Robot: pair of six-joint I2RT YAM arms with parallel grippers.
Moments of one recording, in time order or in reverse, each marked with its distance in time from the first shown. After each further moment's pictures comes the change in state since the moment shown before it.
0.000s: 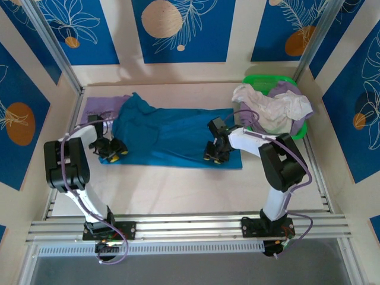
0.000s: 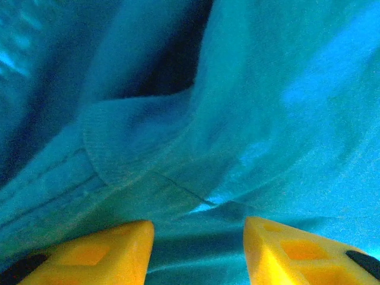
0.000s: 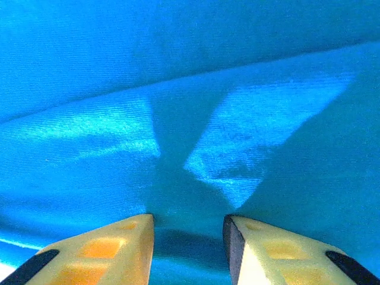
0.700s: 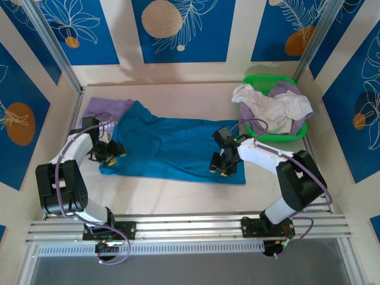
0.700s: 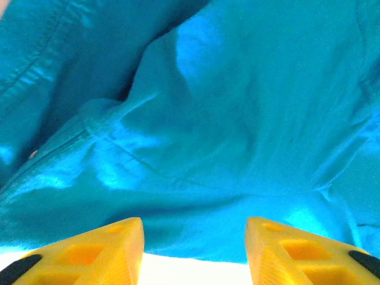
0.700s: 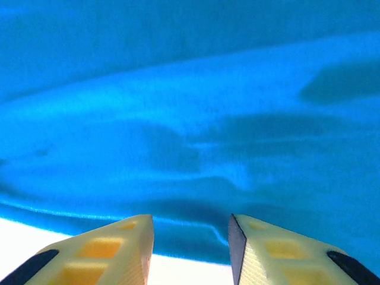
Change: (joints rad) left arm -0.017 -0.240 -0.080 -0.081 0.021 -0.034; right arm 0.030 -0.218 -0.155 -0.110 -0.018 0.048
